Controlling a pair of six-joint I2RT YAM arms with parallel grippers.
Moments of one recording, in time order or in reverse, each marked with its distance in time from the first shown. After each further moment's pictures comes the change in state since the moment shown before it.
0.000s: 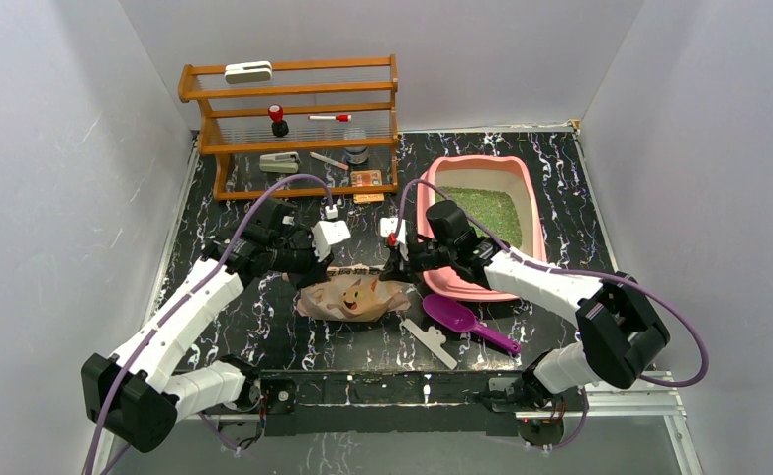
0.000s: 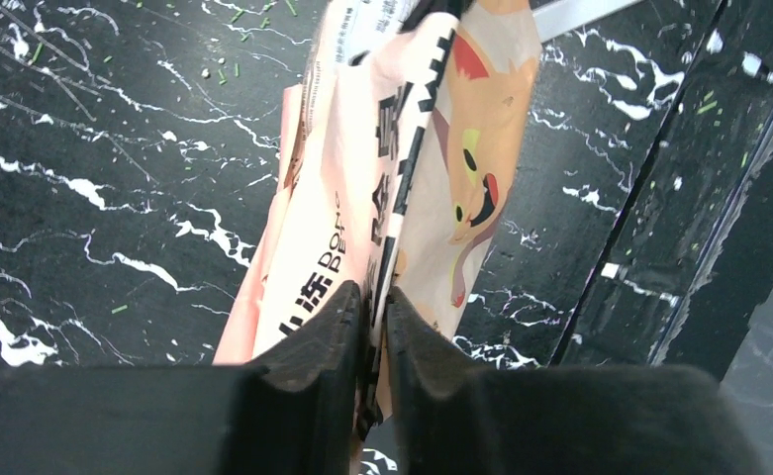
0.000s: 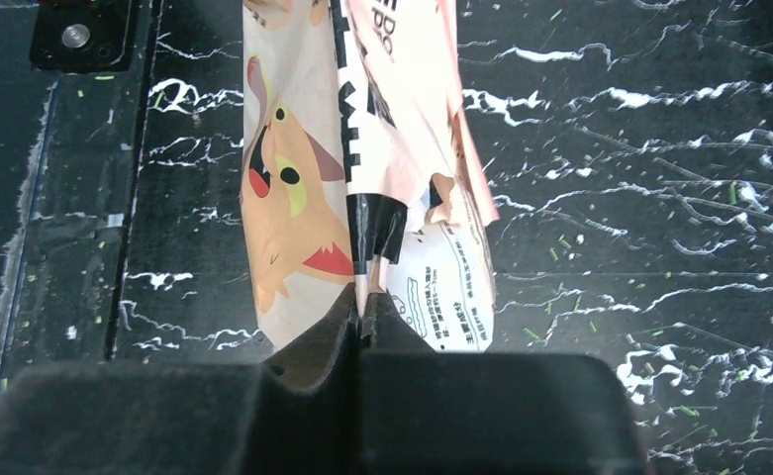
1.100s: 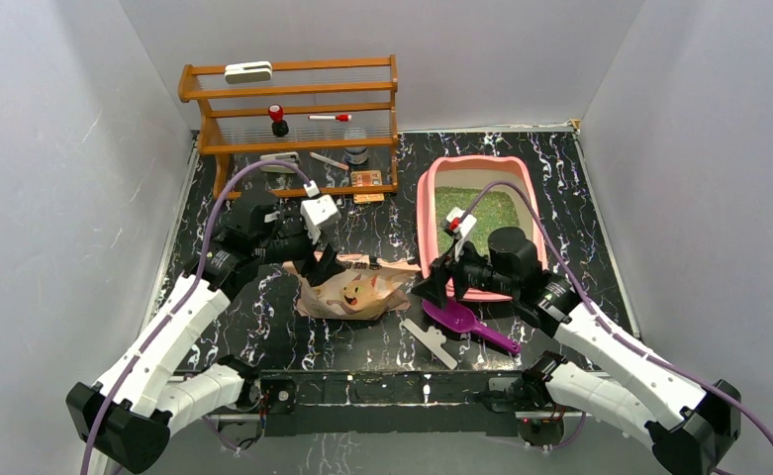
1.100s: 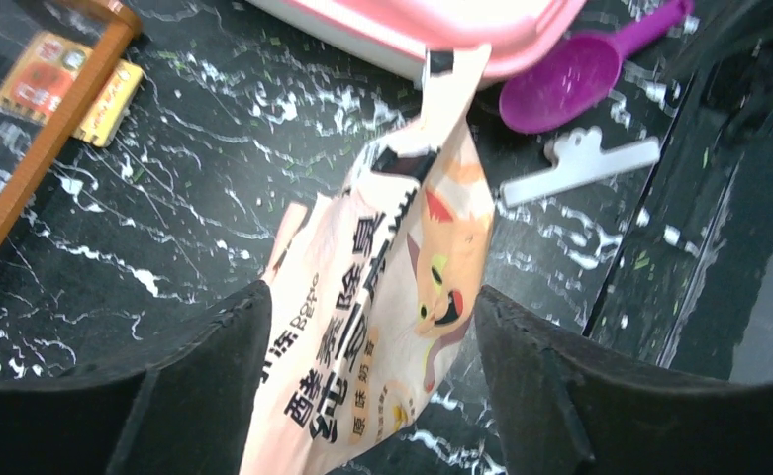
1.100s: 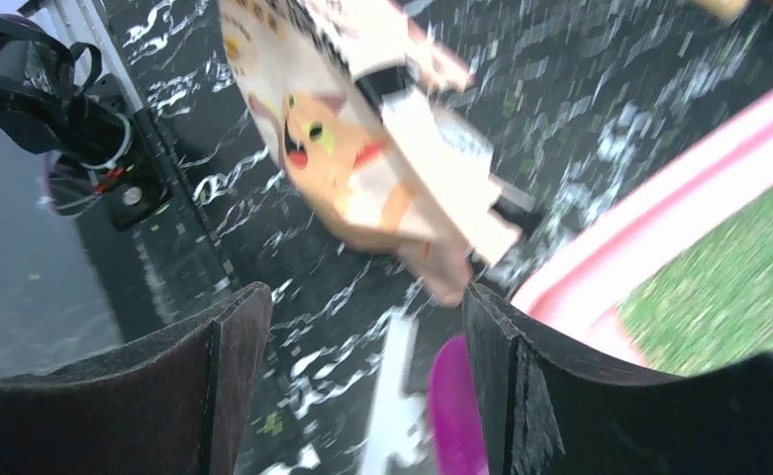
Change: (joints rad) left arm 0.001 -0.109 0.007 0.215 0.069 -0.218; right arm -0.010 -0.589 -0.156 -0.216 0.352 0.498
